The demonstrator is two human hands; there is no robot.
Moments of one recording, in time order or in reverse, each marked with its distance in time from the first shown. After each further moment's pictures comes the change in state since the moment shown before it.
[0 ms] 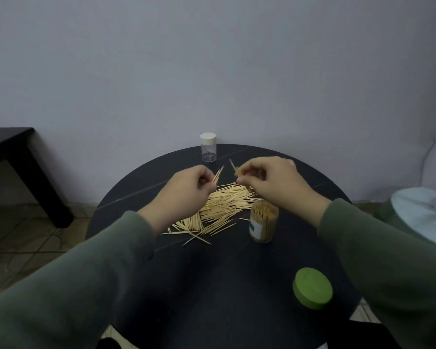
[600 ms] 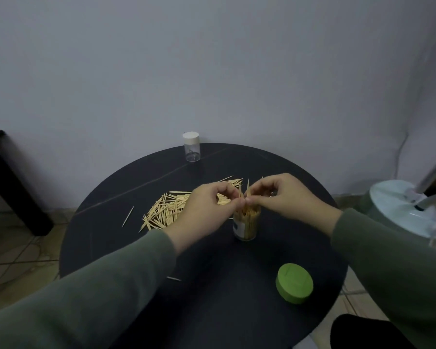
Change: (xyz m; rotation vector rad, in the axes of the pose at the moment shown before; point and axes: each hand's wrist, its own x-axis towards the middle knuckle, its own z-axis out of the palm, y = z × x) left_hand -0.007 0.028 0.056 -0.325 -0.064 0.085; right_hand -0.030 0.047 -0.013 0.157 -0.148 0.147
